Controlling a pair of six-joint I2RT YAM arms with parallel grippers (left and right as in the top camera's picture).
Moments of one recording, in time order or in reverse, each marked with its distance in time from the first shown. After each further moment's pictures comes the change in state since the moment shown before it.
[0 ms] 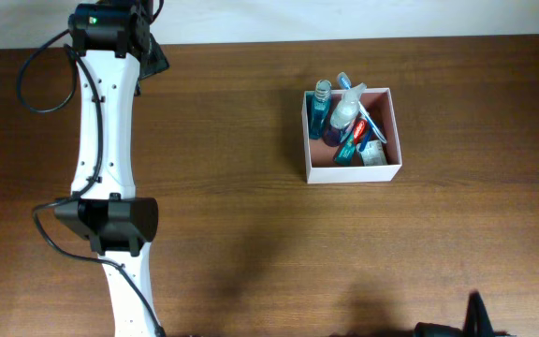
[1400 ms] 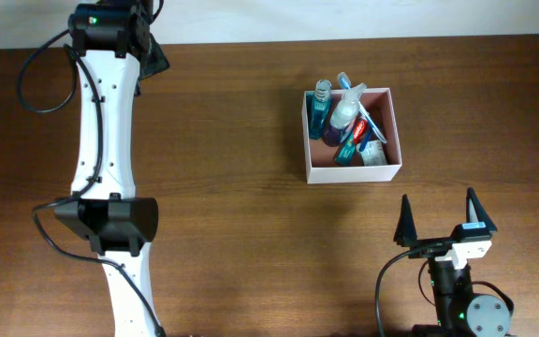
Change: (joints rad) left arm 0.000 0.000 0.000 0.000 0.000 0.000; right arm 0.146 -0.275 -1.339 1.362 0.012 -0.096
